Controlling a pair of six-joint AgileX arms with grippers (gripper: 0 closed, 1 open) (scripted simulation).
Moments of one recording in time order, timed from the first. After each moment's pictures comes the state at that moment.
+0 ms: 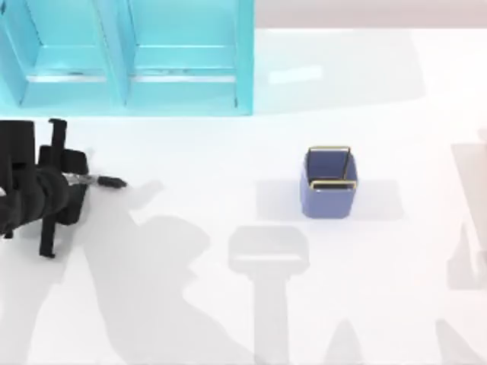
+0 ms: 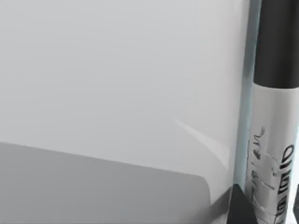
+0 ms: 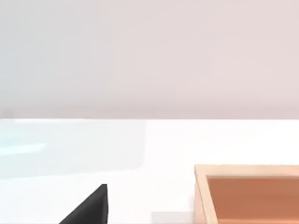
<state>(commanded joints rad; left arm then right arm) -0.08 2.09 0.65 0.82 0.12 -1.49 0.00 0.00 0.00 0.00 0.00 0.00</state>
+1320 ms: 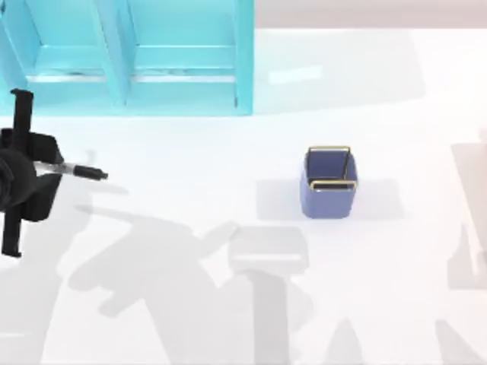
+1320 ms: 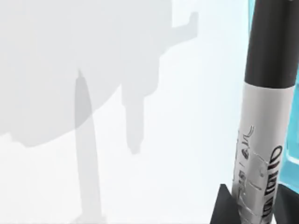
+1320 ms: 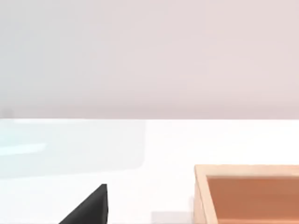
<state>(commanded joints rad) -0.10 1.36 0.64 -0.06 0.12 -1.45 0.00 0.00 0.00 0.00 0.00 0.00</state>
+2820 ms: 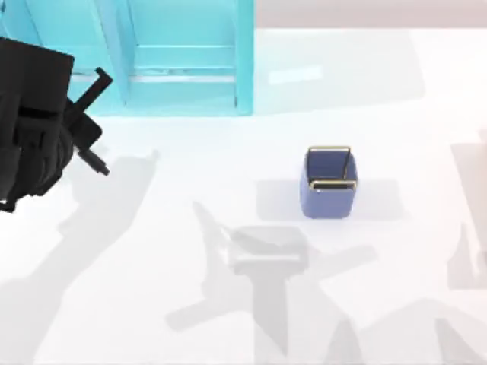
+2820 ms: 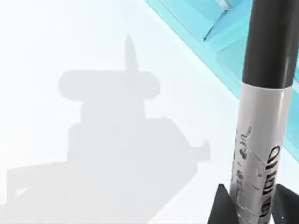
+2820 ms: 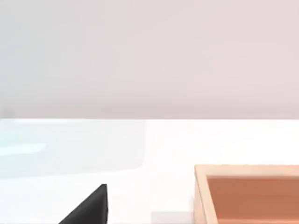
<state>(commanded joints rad) -0.41 1.28 0.84 -0.34 -0.36 -1.05 0.00 0.00 0.00 0.00 0.00 0.00</state>
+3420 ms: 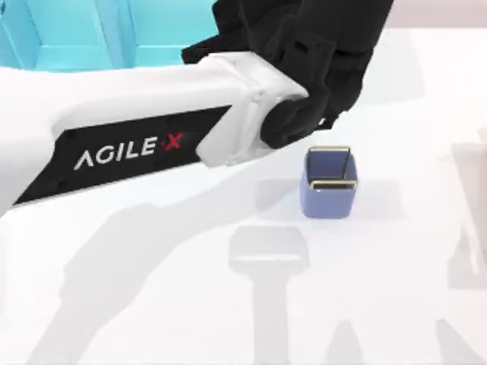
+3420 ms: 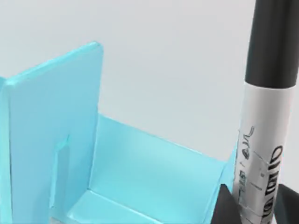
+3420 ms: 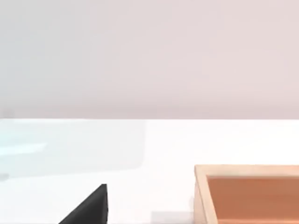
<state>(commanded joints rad) -0.88 1.95 1.49 0.19 -1.18 -0.44 0.00 0.00 0.00 0.00 0.00 0.00</state>
